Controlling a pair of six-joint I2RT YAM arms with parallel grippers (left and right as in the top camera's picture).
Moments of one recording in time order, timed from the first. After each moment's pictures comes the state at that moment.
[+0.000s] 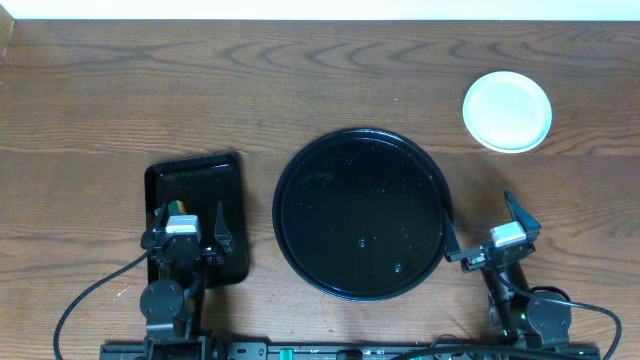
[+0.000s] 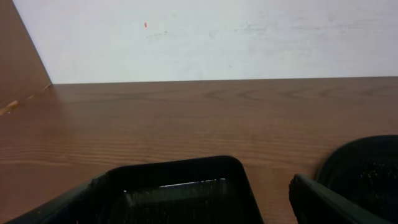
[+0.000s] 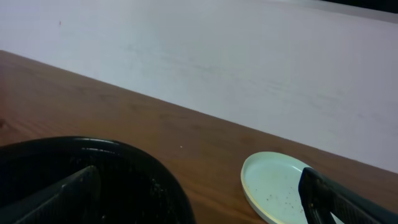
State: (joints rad) left arm 0.05 0.01 0.02 -0.12 0.02 0.04; right arm 0.15 0.01 0.03 0.02 -0.13 -0.16
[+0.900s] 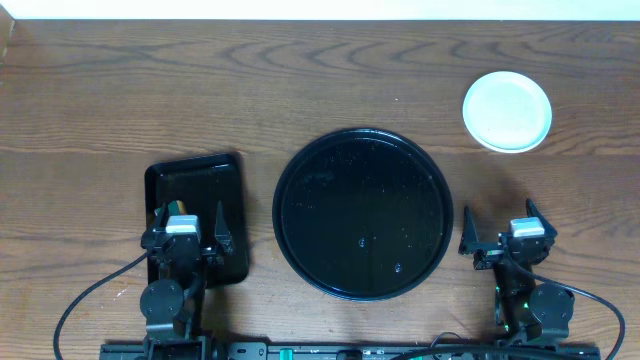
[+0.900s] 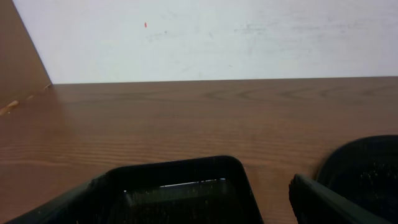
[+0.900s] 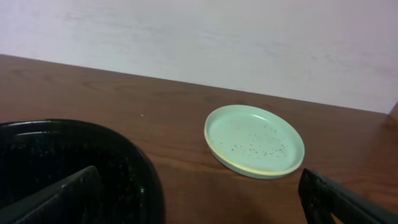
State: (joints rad) left arm 0.05 0.01 0.02 -0.12 0.02 0.04; right arm -0.01 0.01 0.01 -0.07 -0.09 -0.09
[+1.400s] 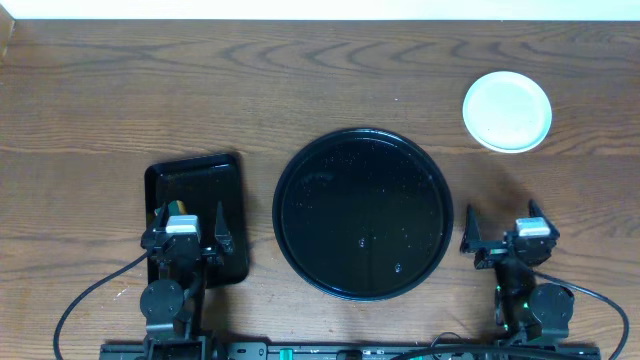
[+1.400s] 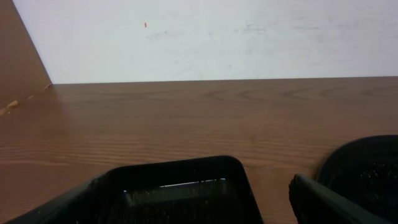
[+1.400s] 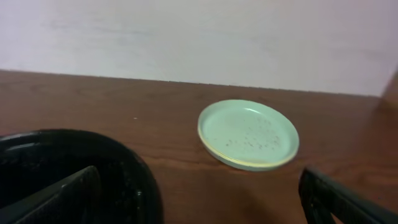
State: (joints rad) left arm 0.05 0.01 0.02 -0.12 0.02 0.04; right arm 0.00 0.01 0.01 -0.07 -0.05 -0.03
